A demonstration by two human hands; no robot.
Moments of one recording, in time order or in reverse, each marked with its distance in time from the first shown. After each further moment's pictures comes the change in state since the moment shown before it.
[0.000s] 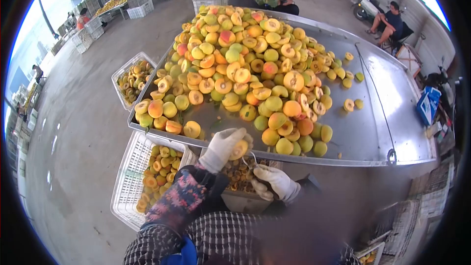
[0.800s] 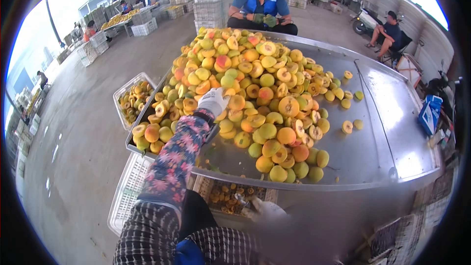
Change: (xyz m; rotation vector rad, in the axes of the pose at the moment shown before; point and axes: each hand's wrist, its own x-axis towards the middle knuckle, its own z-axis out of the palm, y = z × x) left_hand 0.212 0.074 -0.056 1.478 0.366 0.342; right_hand -0.014 -0.004 -0.001 -1.226 0.256 -0.110
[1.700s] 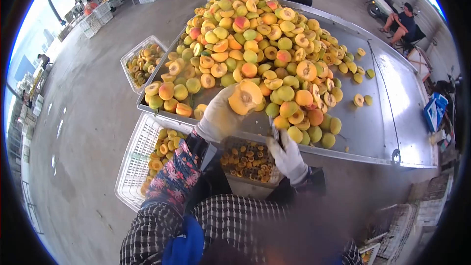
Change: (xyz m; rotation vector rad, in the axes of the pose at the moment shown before) left_hand -0.185 0.030 -0.043 -2.296 -0.388 -0.294; right_hand 0.038 0.003 -0.002 0.068 0.490 -0.416
